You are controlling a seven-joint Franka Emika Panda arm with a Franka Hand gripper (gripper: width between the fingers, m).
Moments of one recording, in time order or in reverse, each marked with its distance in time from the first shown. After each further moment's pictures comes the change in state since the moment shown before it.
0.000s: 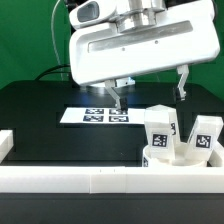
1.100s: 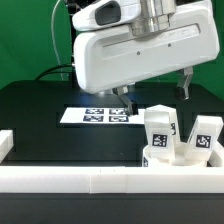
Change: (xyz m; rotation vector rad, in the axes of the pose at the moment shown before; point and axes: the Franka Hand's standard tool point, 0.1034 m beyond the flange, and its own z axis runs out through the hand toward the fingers) arm -0.004 -0.006 0.006 0.007 -0.209 -0.500
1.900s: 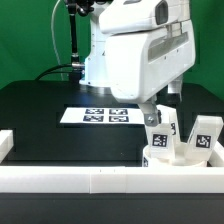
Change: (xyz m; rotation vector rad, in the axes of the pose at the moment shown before) arm 0.013 -0.002 0.009 -0.023 -0.048 -0.736
